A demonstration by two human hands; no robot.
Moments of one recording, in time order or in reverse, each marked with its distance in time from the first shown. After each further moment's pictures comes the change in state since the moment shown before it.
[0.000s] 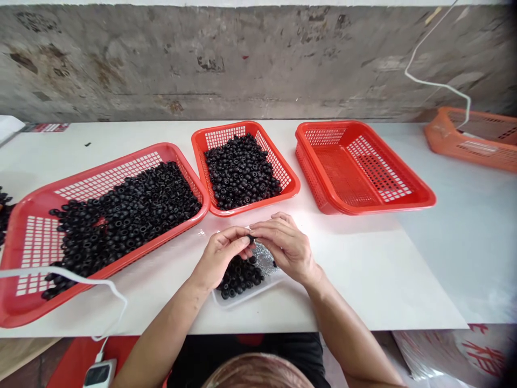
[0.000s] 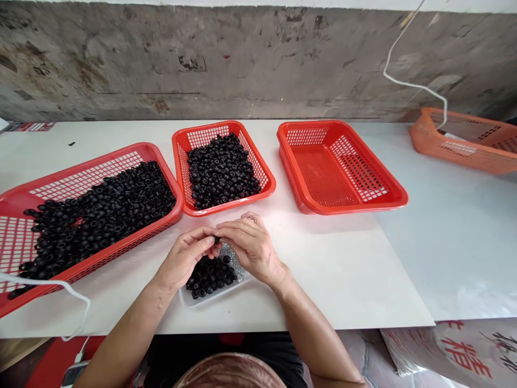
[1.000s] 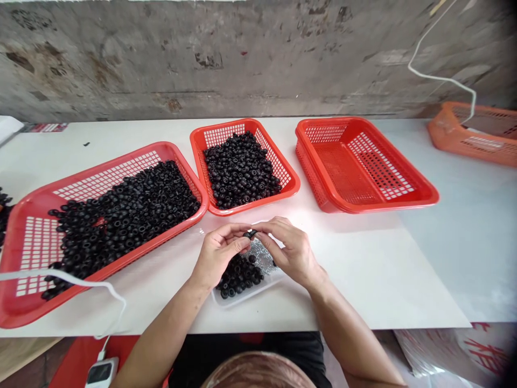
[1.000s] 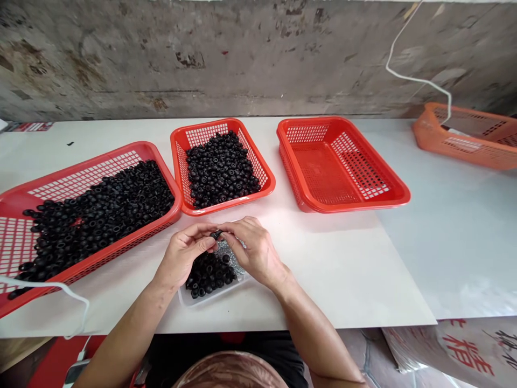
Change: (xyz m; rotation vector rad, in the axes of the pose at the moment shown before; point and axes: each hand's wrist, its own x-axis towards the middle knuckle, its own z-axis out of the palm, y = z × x) left_hand 0.003 -0.004 0.001 -0.013 0.130 0.044; right_hand -0.001 -0.007 -0.001 0.026 -0.038 0.208
